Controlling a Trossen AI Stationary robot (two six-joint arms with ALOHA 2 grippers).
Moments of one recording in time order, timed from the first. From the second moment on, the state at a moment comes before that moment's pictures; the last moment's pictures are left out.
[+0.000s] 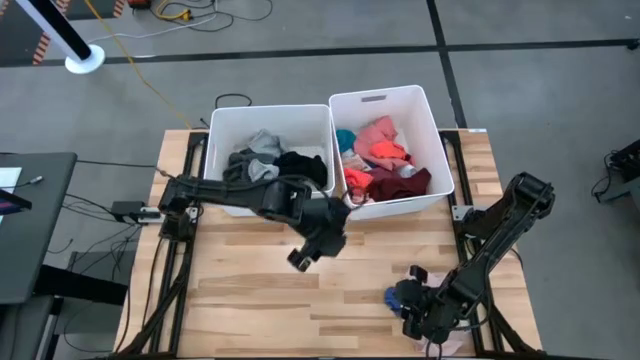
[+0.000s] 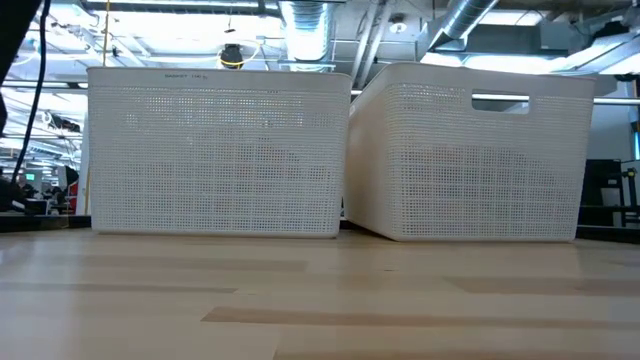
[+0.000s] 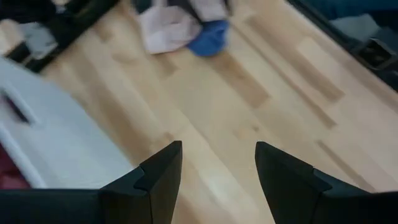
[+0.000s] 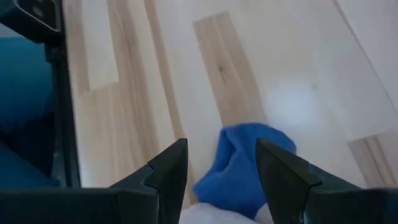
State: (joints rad) left arm -0.17 1.96 2.14 -1.10 0.08 0.55; right arm 0.92 1.57 0.93 -0.49 0.47 1.15
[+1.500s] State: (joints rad) left arm -0.33 1.96 1.43 -0.41 0.13 0.31; right arm 0.83 1.75 0.93 -0.55 0.42 1.09
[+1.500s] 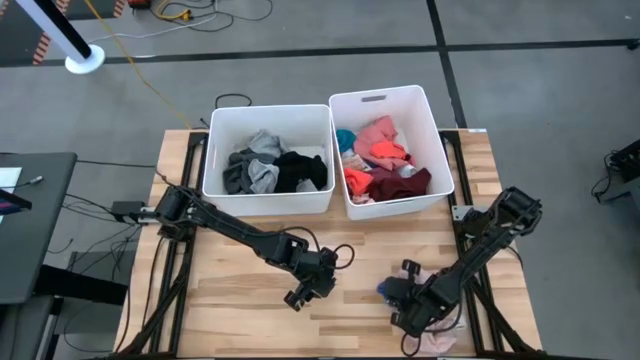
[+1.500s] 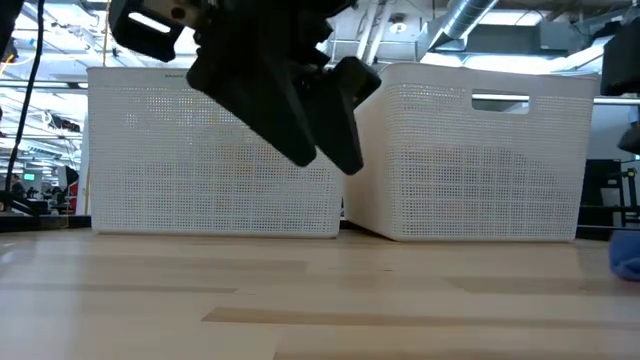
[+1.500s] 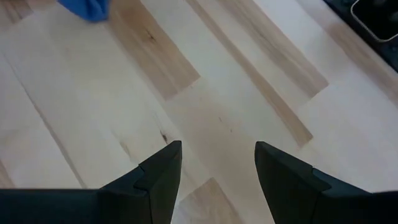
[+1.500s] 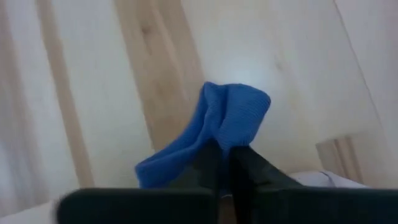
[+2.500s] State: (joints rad) left arm -0.41 1.78 1.43 -0.43 -0.07 0.34; right arm 0.72 1.75 1.40 -0.58 0.74 0.33
